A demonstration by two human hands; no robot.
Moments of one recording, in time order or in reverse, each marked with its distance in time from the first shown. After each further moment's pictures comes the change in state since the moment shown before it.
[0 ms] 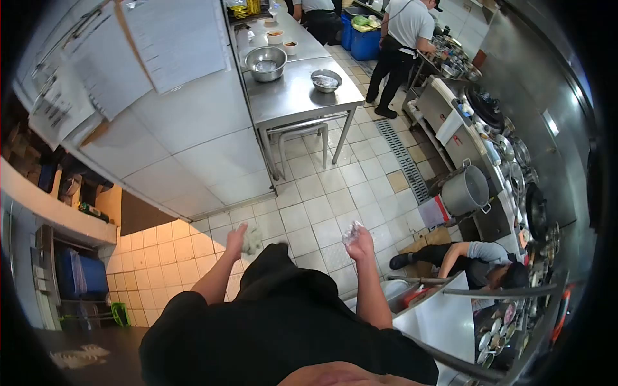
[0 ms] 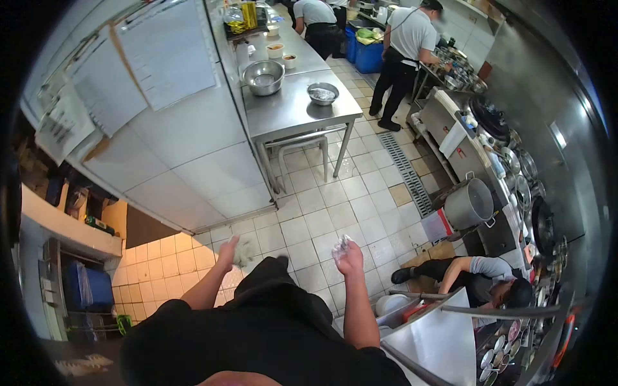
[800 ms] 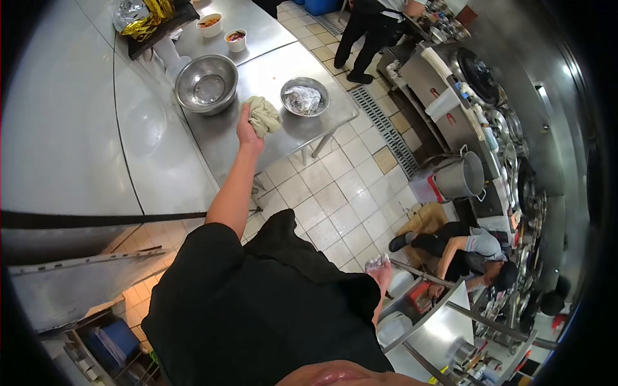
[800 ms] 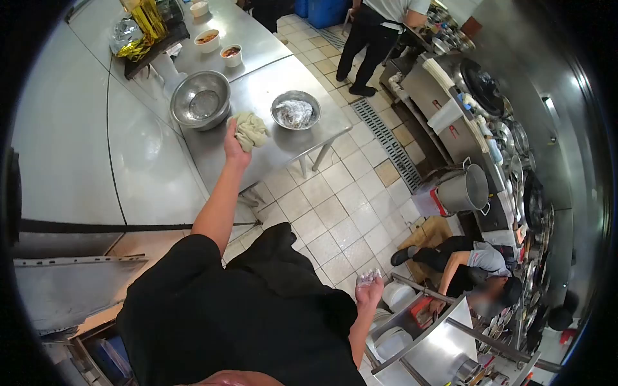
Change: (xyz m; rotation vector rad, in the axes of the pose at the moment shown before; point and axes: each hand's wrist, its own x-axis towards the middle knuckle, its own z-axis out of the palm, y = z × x) left_hand 0.384 0.467 0.342 -0.873 -0.499 0.156; right_hand 0.129 -0.047 0.068 0.354 0.548 -0.409
